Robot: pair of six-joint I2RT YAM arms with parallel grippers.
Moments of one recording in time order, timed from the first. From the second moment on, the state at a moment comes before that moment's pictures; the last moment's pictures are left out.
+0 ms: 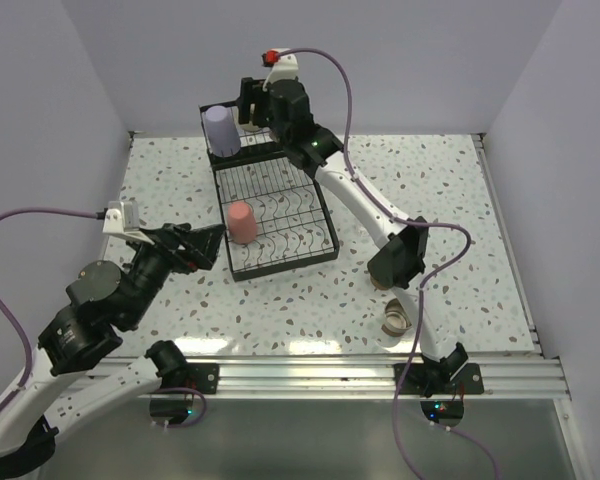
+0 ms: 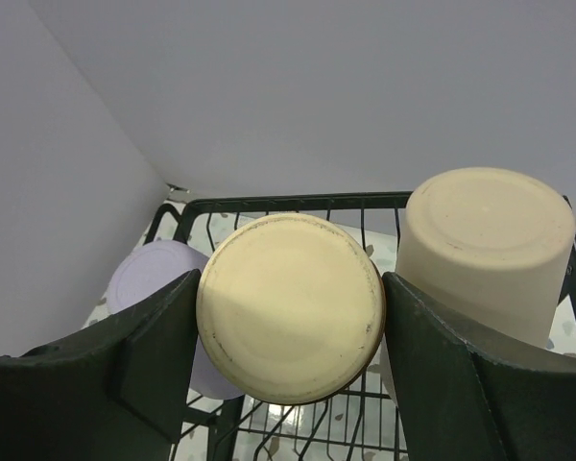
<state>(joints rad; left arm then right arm) -0.86 0.49 0.98 -0.48 -0.49 -0.54 0.73 2.37 2.62 -0.30 0.31 0.26</state>
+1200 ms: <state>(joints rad) -0.86 0.46 0.97 -0.49 -0.51 -0.55 0.75 2.39 2.52 -0.31 0.38 0.20</state>
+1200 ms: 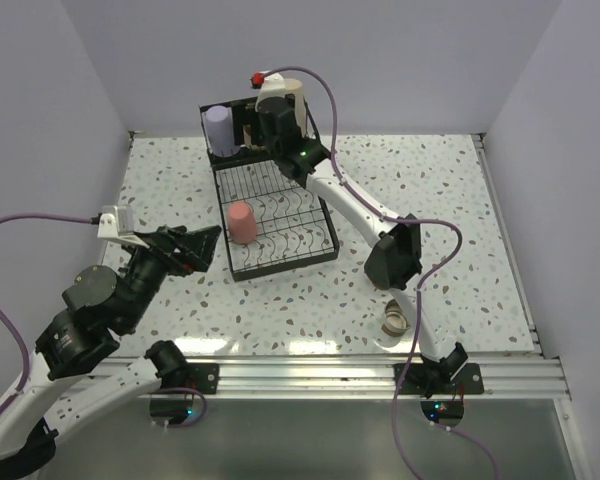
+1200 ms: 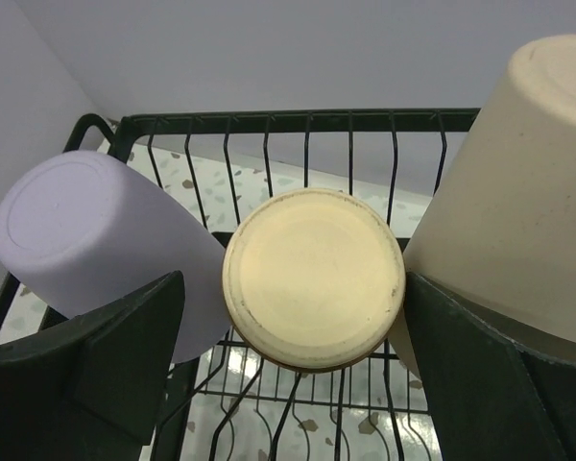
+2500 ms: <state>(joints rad) -0.86 0.75 0.94 -0.54 -0.44 -0.55 0.67 1.32 1.51 -0.46 0.42 0.30</state>
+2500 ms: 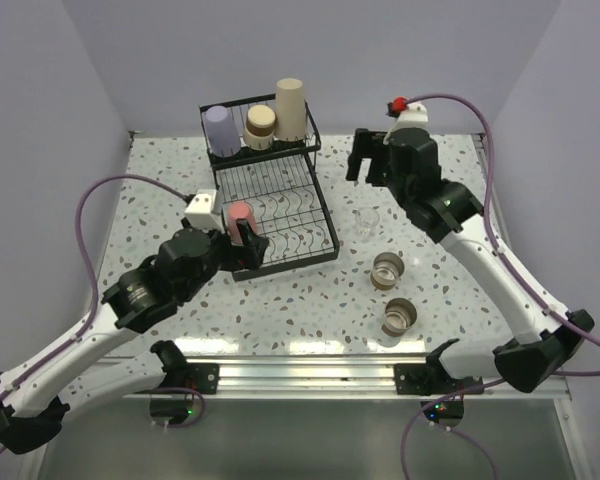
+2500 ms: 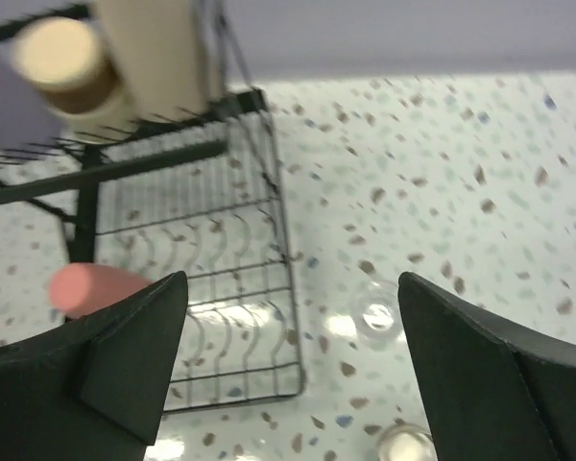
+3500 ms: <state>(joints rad) -0.86 0.73 0.86 -0.49 -0.27 -0.77 0.44 1.83 1.50 -0.76 0.18 0.38</state>
